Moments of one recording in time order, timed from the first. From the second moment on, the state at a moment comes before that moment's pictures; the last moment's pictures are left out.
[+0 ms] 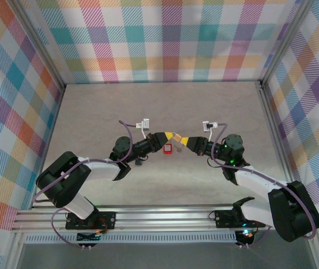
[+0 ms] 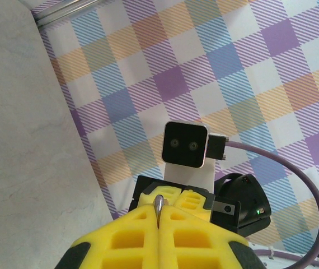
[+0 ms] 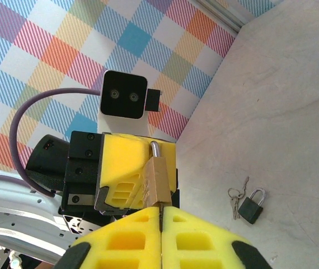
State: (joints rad) left arm -0.69 1.56 0.53 1.18 0.42 -1.24; right arm 0.39 1.17 0.35 0.84 -0.80 0.98
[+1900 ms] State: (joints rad) left arm -0.75 1.78 0.97 0.54 0.44 -1.00; right arm 0.25 0.43 0.33 -0.07 -0.46 0.74
